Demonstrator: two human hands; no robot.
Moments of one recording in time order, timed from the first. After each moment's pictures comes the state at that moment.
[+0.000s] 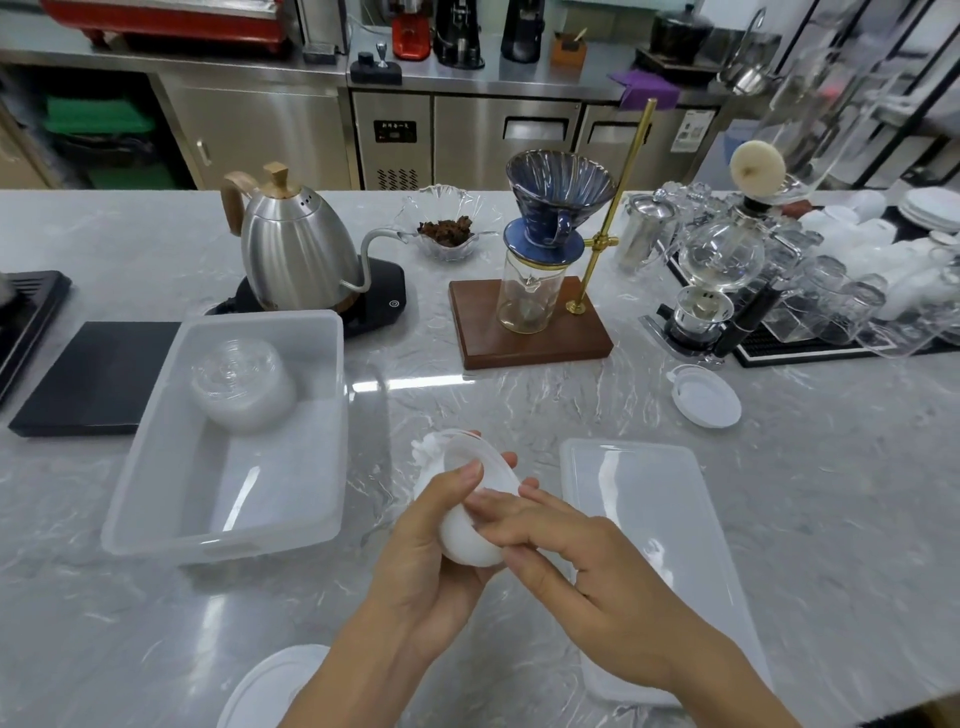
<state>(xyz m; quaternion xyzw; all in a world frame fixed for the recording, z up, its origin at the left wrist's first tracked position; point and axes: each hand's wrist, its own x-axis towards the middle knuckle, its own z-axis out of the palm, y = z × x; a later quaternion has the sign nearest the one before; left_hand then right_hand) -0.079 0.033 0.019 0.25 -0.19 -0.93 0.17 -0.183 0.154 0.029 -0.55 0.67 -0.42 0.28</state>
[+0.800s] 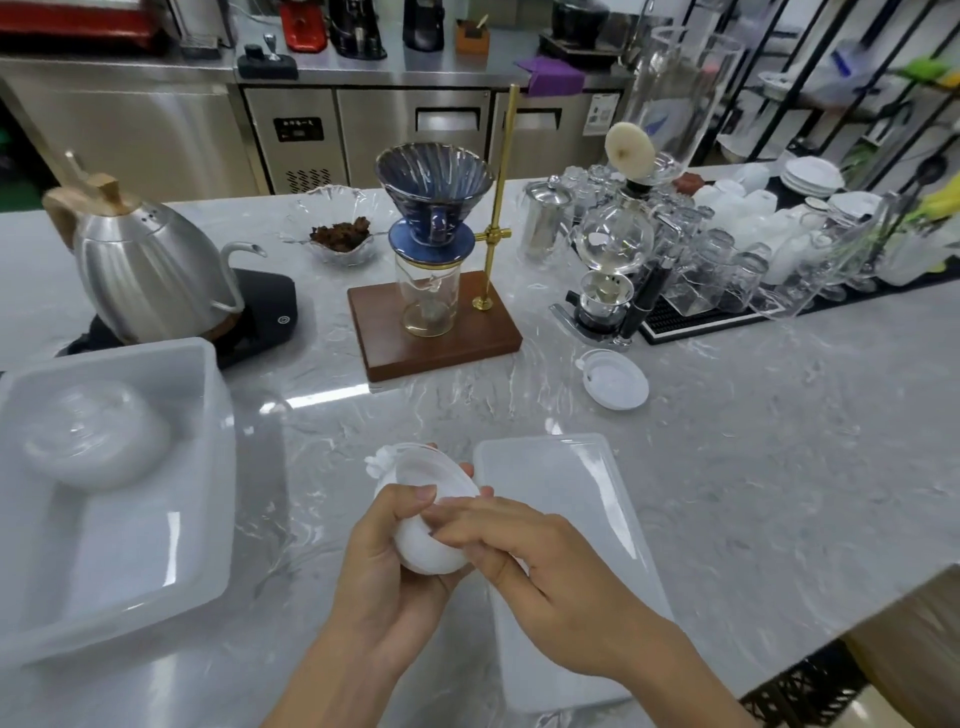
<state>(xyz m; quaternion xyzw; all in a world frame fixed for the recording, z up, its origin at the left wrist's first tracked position) -0.128 0.056 0.009 0.25 -0.18 -0.94 0.12 -0.219 0.181 0.017 -0.50 0.70 -0.44 0.25</state>
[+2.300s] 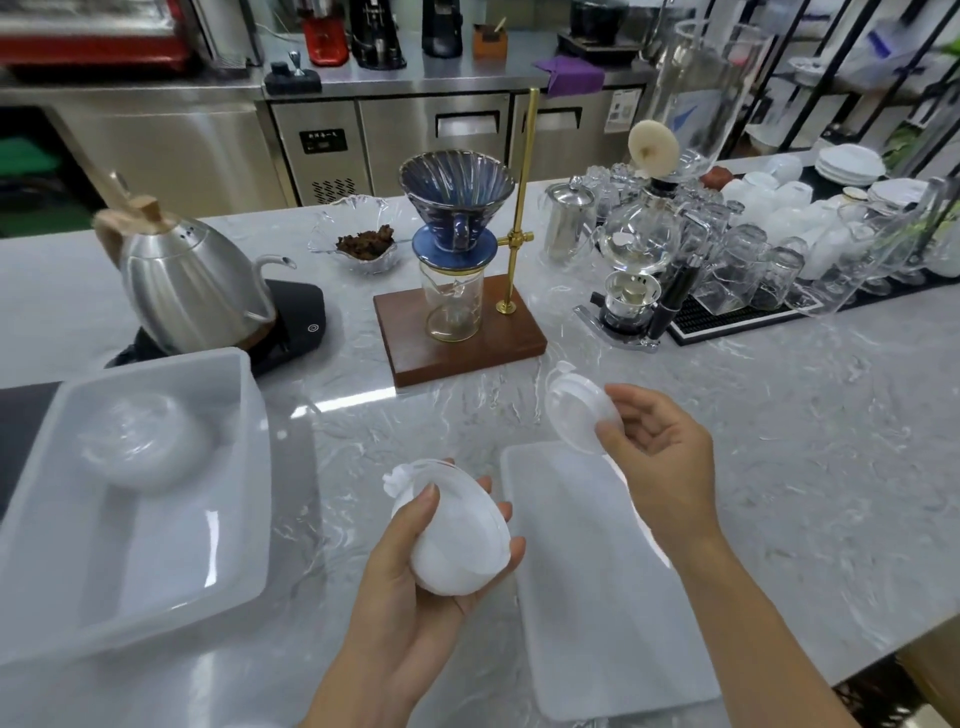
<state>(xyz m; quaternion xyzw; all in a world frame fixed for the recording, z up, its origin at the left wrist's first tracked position) -0.116 0.056 0.003 0.25 -0.18 -0.94 0.16 -0.303 0.178 0.004 -0.20 0.71 -0.67 0.08</state>
